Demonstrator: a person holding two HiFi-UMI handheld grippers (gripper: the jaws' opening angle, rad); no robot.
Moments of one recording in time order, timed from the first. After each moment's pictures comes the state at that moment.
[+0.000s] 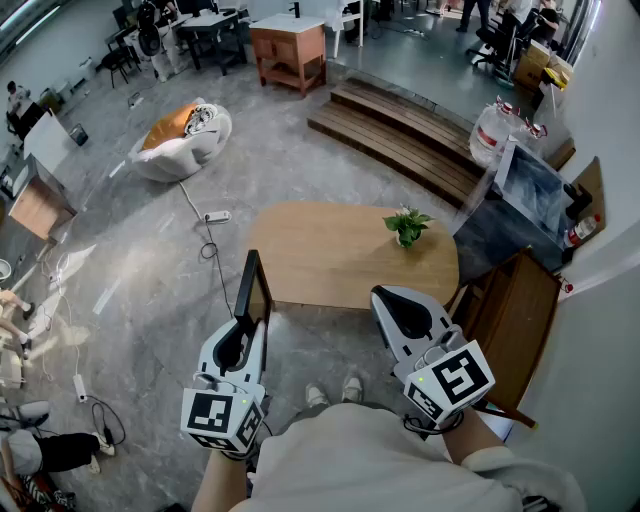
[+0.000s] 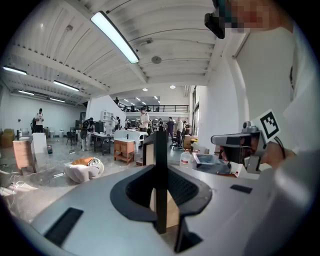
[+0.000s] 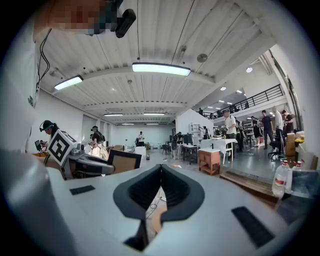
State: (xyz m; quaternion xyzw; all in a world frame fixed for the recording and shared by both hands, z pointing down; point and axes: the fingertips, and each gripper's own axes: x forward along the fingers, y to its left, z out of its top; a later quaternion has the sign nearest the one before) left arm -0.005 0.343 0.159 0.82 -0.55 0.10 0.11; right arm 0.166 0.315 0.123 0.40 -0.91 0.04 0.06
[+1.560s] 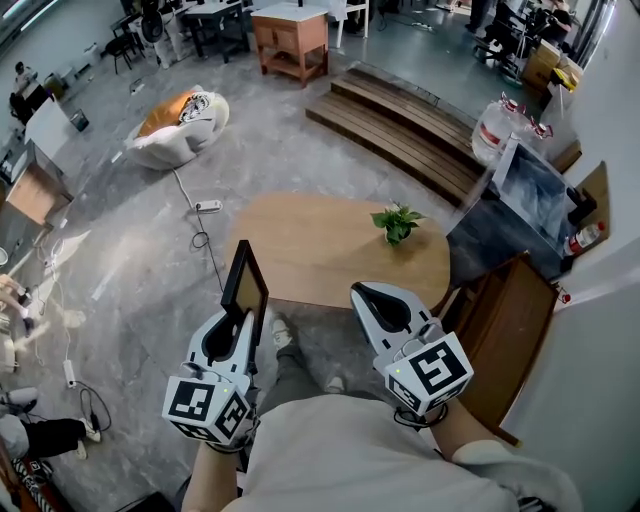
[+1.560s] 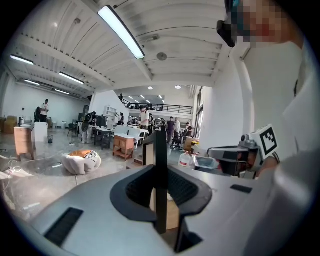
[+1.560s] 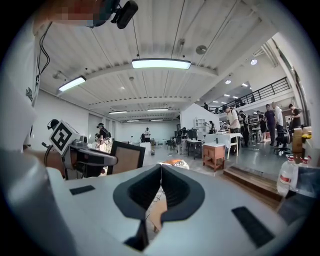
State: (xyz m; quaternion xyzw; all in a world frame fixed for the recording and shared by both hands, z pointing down) left arm 0.062 0.314 0.194 0.81 -0.56 0.08 0.15; right arm 0.218 0.281 0.182 0.37 -0.92 0.06 0.08
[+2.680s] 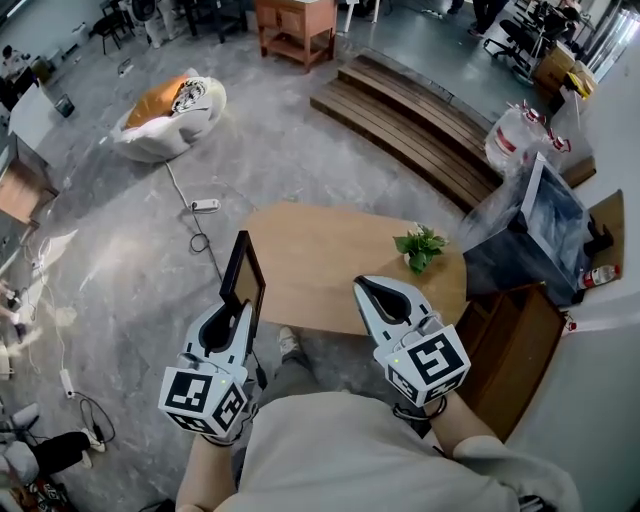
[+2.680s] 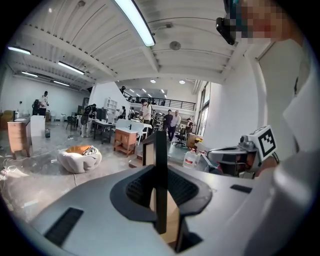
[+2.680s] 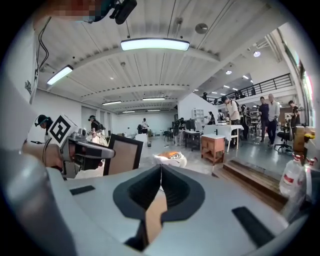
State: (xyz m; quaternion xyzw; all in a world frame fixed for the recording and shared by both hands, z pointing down) left arm -0.047 0.119 0.227 0.81 -0.55 0.09 0.18; right arm 0.116 0.086 0.223 0.38 -0.91 0.08 0.14
